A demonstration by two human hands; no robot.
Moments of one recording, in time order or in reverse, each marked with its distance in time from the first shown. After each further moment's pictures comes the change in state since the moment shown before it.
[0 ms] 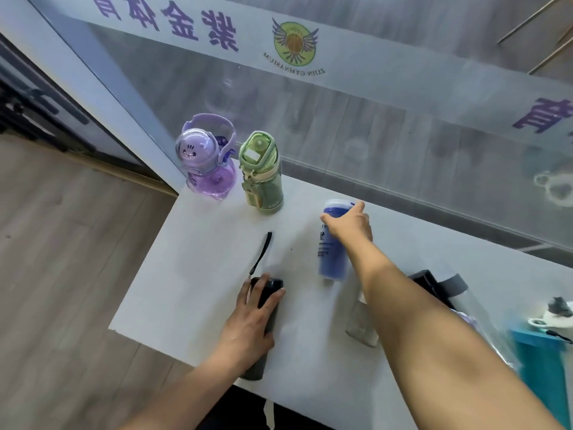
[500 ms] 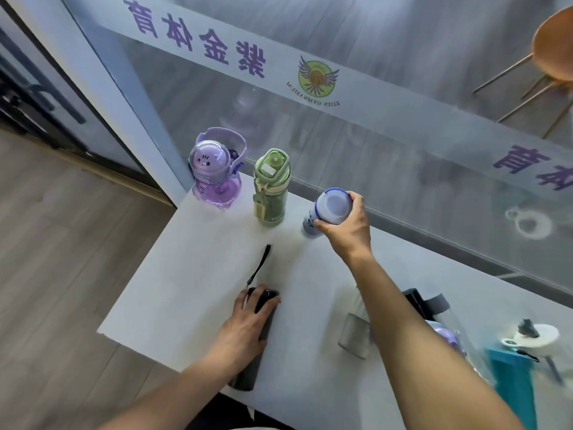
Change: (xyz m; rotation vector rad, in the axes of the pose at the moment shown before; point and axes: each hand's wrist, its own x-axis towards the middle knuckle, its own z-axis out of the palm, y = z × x) left_hand 0.001 -0.010 -0.008 -0.032 -0.028 0.009; right_hand -0.057 -0.025 -0.032 0.371 0.115 -0.494
